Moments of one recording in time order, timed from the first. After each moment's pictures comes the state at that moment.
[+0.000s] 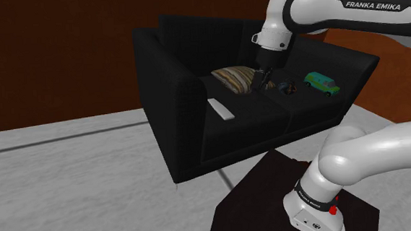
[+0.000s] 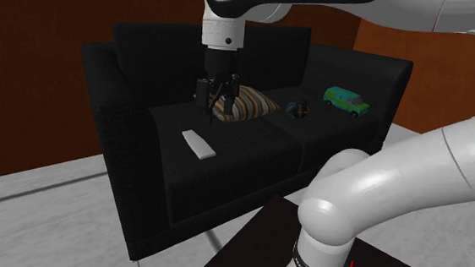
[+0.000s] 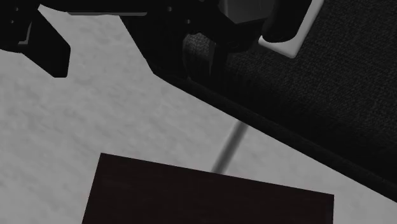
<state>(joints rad) 0.02 -0.80 0.03 -2.42 0.12 1.60 -0.15</state>
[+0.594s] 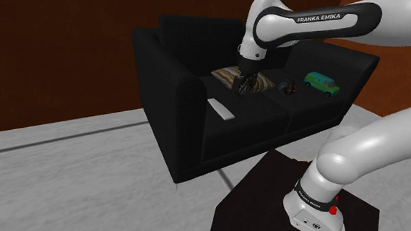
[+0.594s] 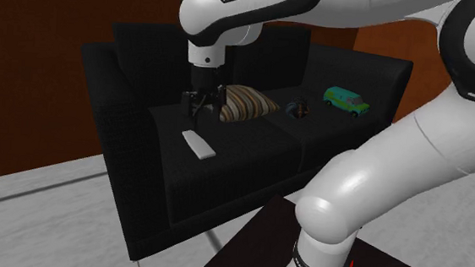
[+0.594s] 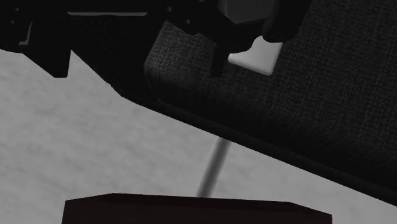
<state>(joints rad) -0.04 -0.58 0.04 -2.41 0.09 1.81 -0.08</state>
